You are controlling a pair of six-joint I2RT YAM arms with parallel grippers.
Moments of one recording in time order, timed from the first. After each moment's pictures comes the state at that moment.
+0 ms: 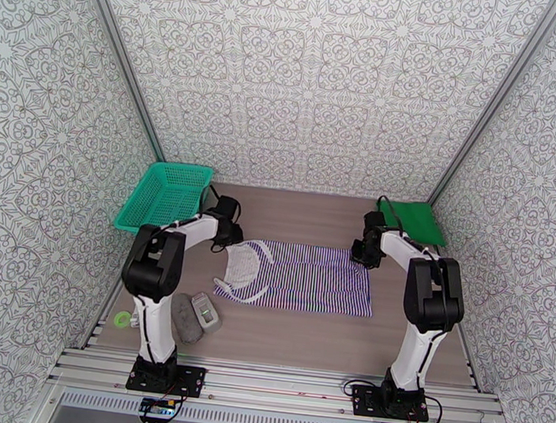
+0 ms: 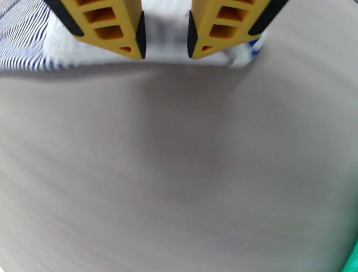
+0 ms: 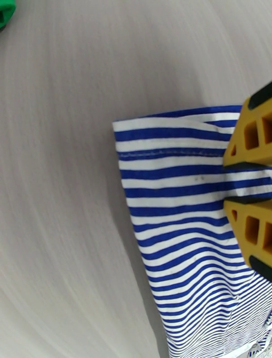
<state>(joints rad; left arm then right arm) -0.19 1.95 1.30 -0.46 -0.01 -0.52 0.13 1.96 1.38 -0.69 -0.06 0.42</state>
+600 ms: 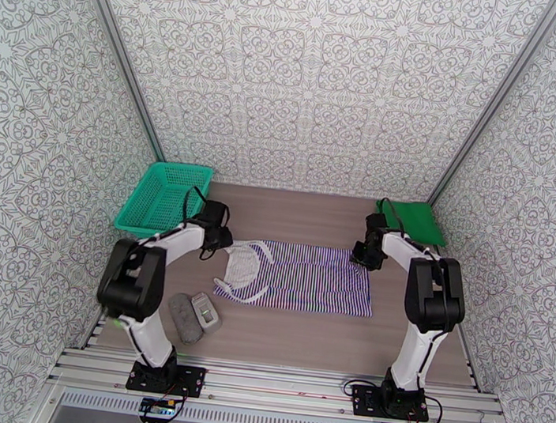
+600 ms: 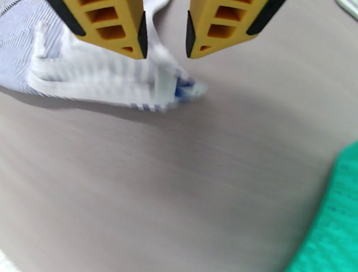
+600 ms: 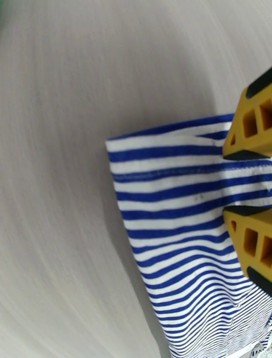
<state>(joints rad) -0.16 1.70 1.12 -0.41 -0.08 -0.52 0.11 1.95 1.35 -0.69 -0.06 0.43</state>
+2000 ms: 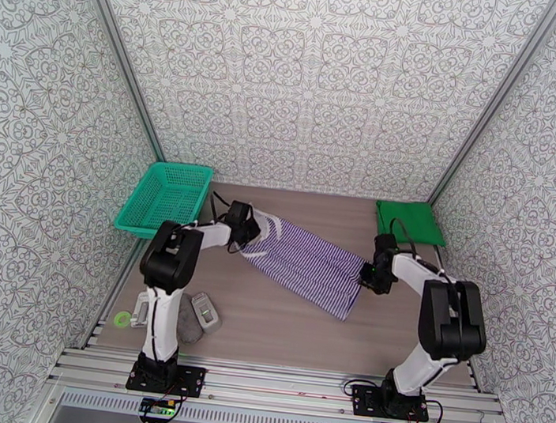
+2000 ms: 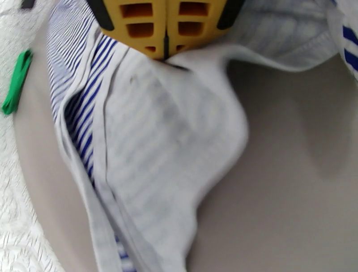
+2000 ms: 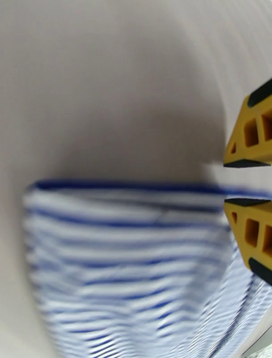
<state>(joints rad) -0.24 2.21 1.45 -0.05 0.16 -0.96 0.08 1.68 0.98 -0.68 -0.08 0.45</state>
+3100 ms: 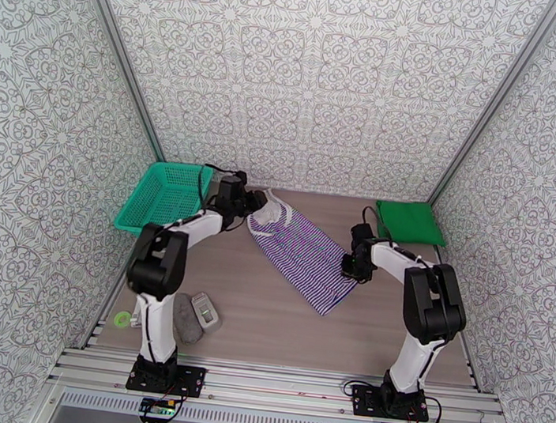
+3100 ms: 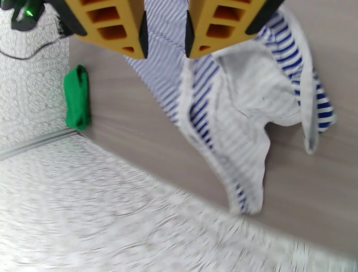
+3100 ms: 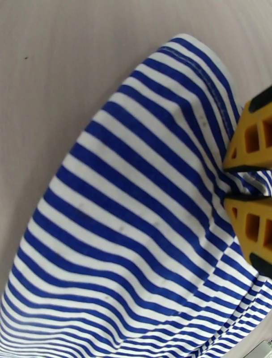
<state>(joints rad) -0.22 1.96 1.40 0.09 0.33 -0.73 0.25 1.87 1.19 -0.67 -0.04 0.42</state>
